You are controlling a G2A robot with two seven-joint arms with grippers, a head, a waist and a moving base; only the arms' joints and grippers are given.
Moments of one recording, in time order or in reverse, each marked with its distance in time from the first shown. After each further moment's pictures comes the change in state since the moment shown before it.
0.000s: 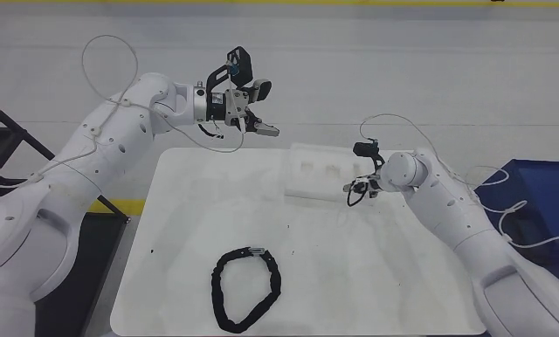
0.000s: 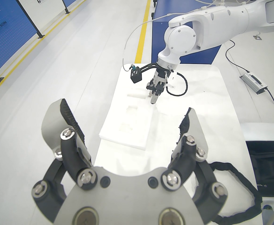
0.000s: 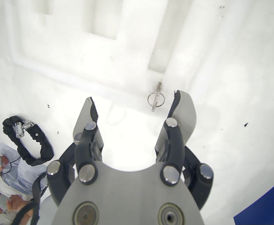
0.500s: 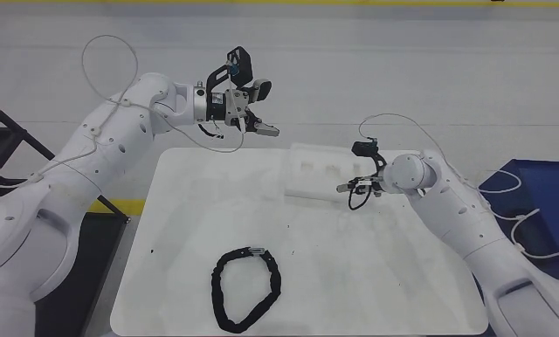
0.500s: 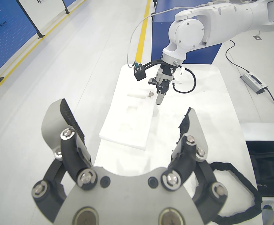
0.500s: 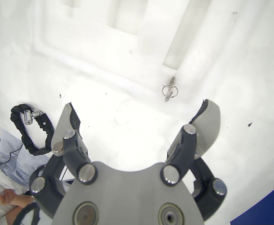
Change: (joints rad) left arm 0.000 0.000 0.000 0.000 0.000 0.000 0.000; right arm -0.060 0.072 0.054 -0.179 0.002 -0.009 0.029
